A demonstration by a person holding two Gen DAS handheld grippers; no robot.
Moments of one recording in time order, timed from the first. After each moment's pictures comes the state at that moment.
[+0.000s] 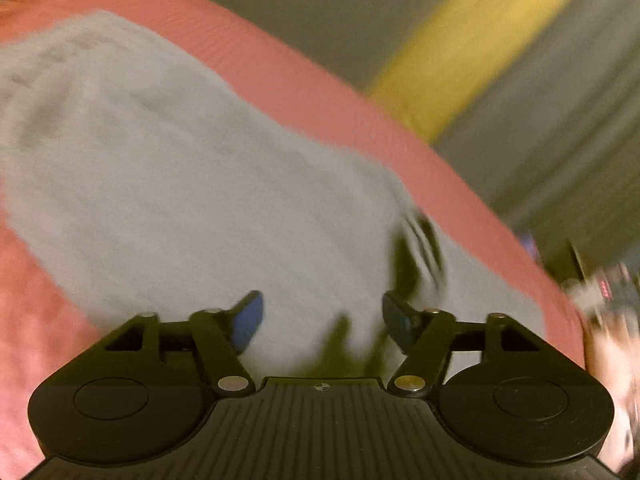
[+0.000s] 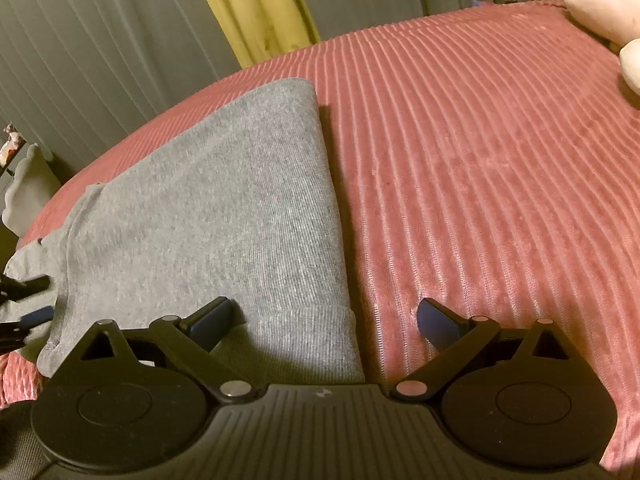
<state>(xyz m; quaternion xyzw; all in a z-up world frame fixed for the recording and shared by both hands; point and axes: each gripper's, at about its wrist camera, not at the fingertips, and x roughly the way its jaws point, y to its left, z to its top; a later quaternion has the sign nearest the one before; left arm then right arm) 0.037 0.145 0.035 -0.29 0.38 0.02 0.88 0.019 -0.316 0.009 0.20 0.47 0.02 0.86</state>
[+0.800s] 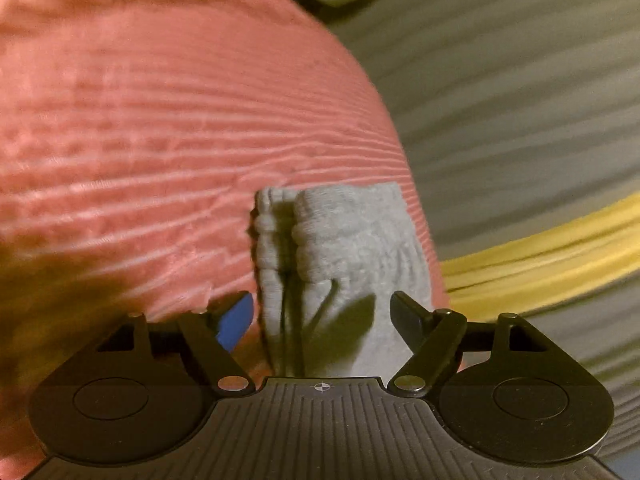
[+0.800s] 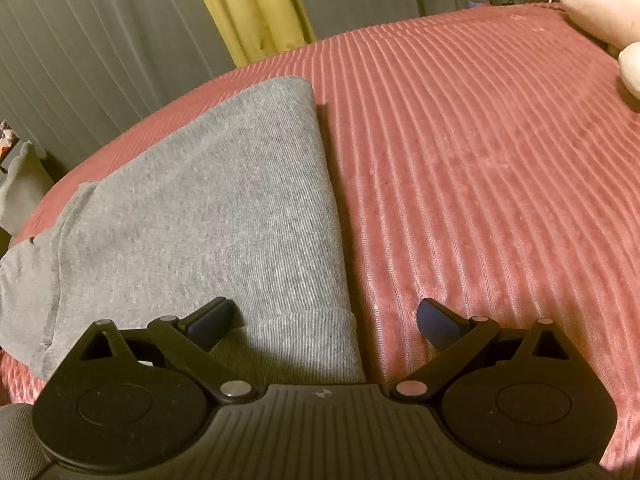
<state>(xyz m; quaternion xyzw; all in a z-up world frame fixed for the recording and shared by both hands) -0.009 0.355 -0.007 -0.55 0.25 0.14 0.78 0.022 -0.312 0.006 0.19 0.47 0.01 0.86</state>
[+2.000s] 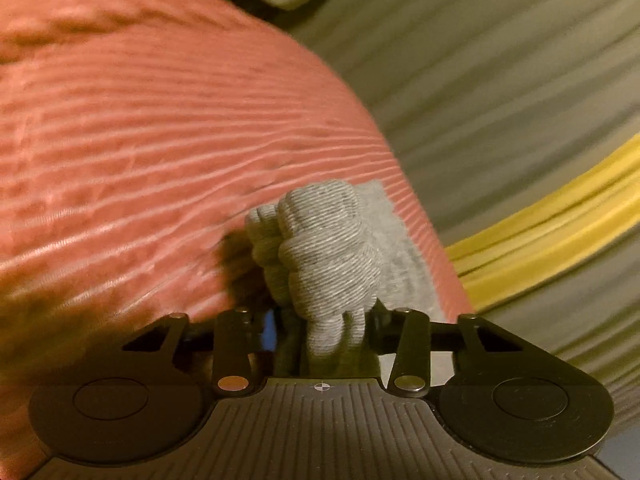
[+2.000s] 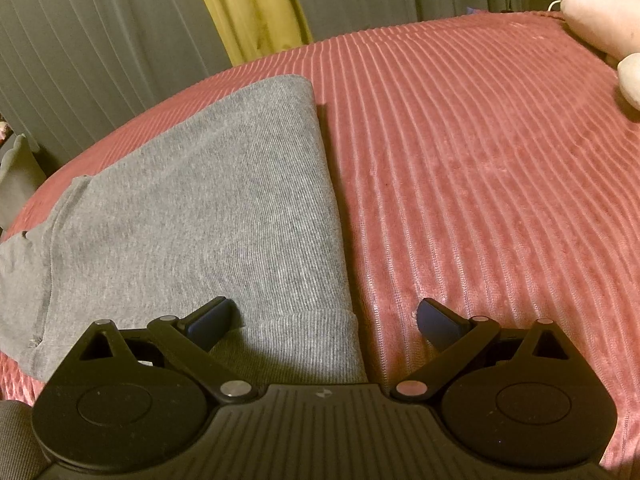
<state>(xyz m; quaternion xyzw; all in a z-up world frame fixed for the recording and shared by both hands) 0.053 0.339 0.001 -0.45 0.26 0.13 0.85 0.021 -0.306 0.008 0.18 0.47 0.00 0.87</state>
